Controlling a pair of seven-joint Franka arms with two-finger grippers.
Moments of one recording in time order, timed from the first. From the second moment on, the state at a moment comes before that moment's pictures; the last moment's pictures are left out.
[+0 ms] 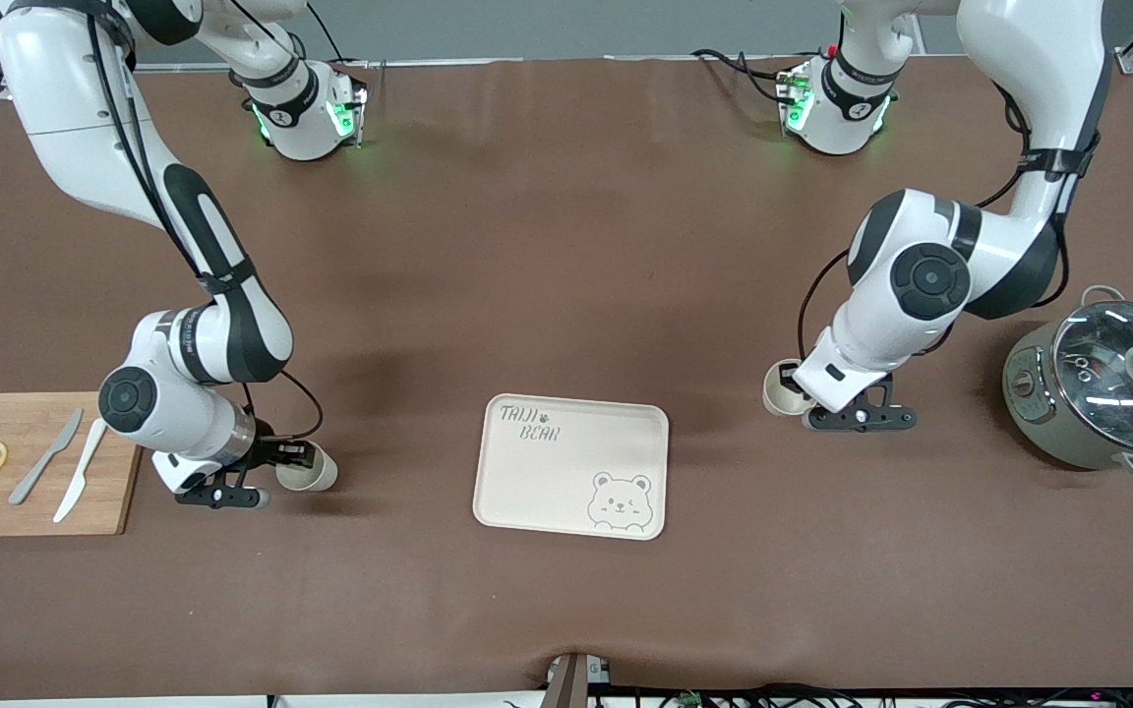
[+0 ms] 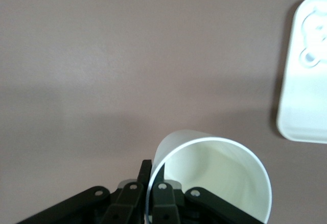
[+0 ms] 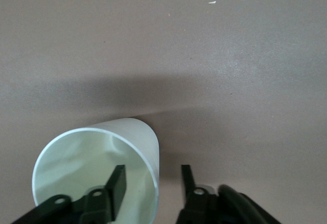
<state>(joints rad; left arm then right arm) -0.05 0.35 -0.29 -1.79 0.14 2.14 -0.40 0.03 0.66 0.07 -1.70 0.06 2.38 0.11</state>
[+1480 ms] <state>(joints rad) -0.45 0.95 -0.15 -1.20 0.10 2.40 -0.78 0.13 0.65 0.08 -1.39 0.06 2.03 0.36</state>
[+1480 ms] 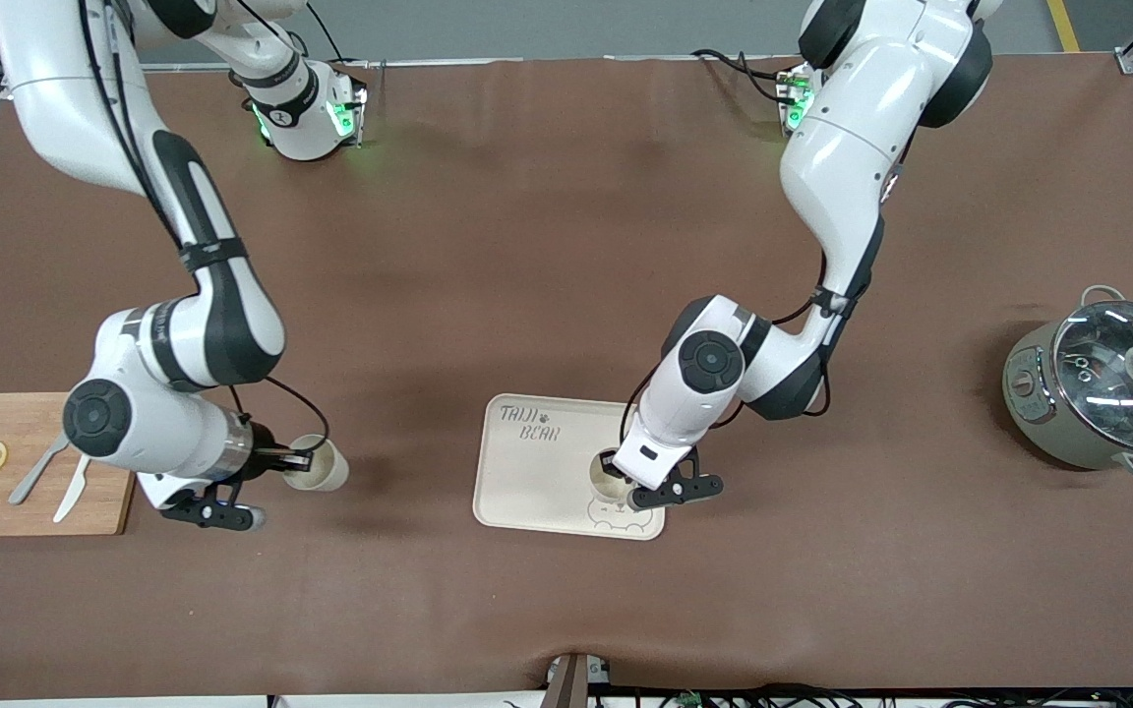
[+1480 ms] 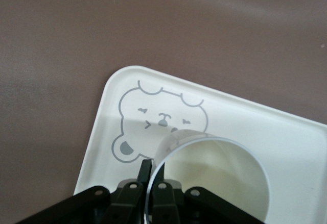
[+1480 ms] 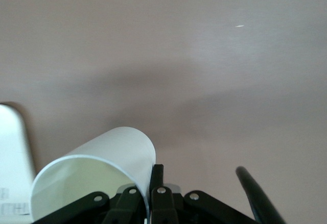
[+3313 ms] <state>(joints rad) -0.52 0.91 -0.11 -1.25 0.10 2.19 -0.82 0.48 0.92 0.07 -1.26 0.06 2.34 0.85</state>
